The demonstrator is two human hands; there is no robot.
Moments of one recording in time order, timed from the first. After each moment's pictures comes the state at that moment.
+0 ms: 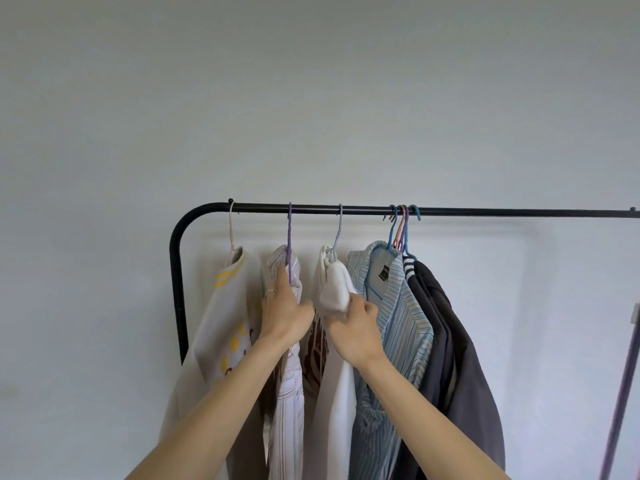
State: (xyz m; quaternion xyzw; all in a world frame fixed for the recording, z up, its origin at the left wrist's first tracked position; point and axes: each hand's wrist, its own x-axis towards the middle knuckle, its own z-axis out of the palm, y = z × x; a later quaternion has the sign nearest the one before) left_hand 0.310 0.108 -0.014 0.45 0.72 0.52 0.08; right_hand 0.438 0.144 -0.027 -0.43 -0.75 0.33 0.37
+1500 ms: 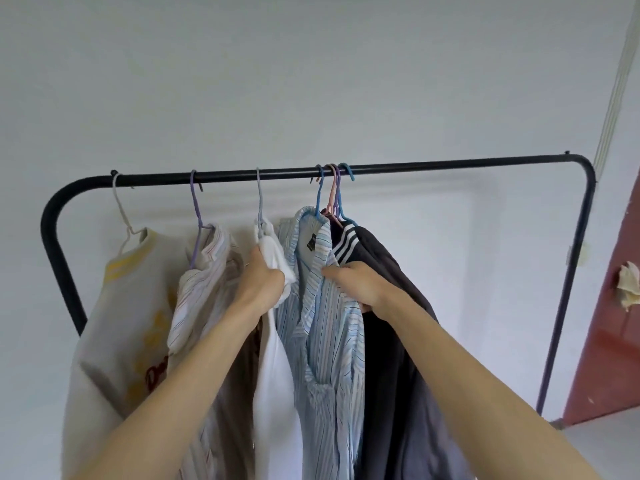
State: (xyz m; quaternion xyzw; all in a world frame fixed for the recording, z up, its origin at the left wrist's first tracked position) left_hand 0.375 0.190 -0.010 0.47 0.68 0.54 0.19; right_hand 0.539 0.249 -0.004 -0.44 -0.74 0.43 0.28
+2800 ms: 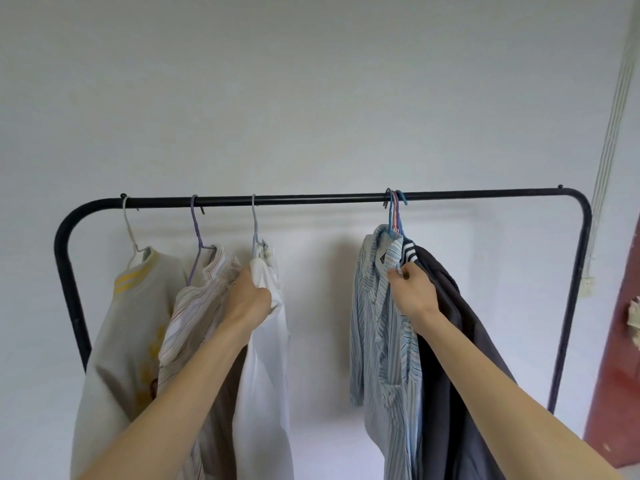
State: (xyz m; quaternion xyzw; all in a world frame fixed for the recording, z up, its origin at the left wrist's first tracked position) left_hand 0.406 0.187 0.001 0.44 0.70 0.56 0.12; right_hand 0.632 0.313 -0.008 -0.51 -0.65 0.27 0.49
